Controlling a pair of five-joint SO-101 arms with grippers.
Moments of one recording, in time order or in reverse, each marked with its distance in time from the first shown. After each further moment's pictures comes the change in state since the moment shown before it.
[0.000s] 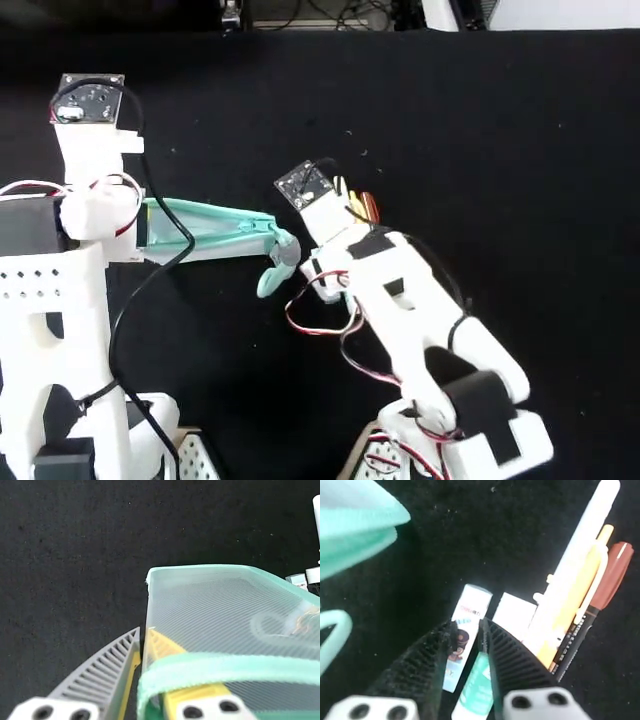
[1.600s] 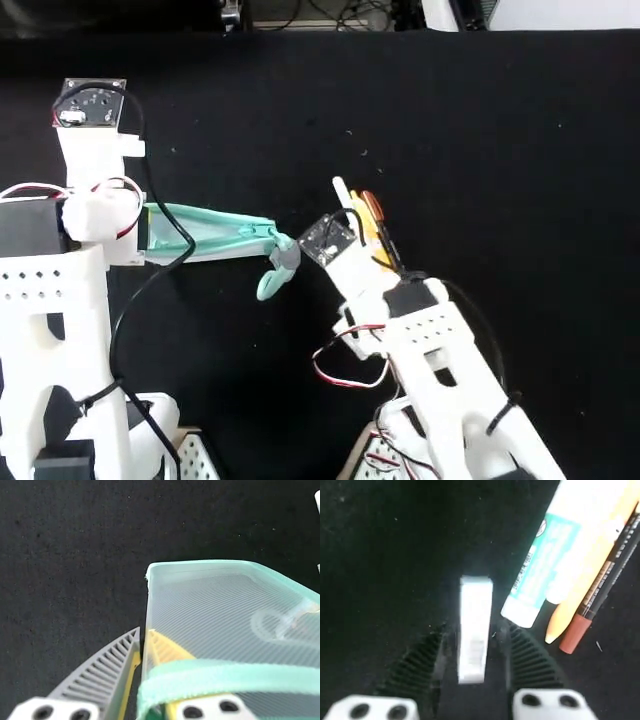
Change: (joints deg) left arm 0.0 -0.1 1.7 0.0 0.0; right arm 2.9 -30.2 18.0 21.0 8.8
